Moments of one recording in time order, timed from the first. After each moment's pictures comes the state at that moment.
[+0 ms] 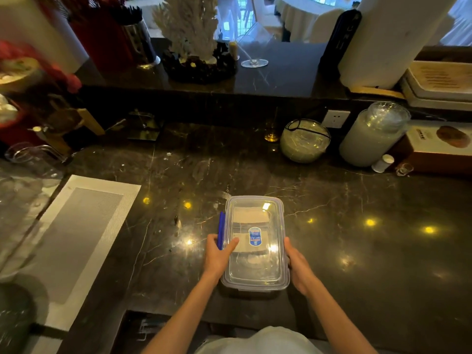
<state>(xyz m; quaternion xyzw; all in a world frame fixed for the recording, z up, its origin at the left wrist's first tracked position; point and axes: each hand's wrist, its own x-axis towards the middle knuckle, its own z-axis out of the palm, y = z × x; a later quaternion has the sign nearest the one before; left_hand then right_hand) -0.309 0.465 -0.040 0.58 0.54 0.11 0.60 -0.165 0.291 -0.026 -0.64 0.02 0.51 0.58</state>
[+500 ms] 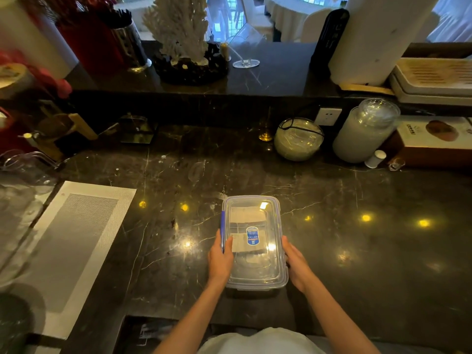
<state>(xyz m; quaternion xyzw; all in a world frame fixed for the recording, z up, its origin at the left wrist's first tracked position) -0.304 0.448 -0.051 0.63 0.47 0.17 0.60 -0.164 0.289 -0.041 -0.64 0.03 0.49 0.60</state>
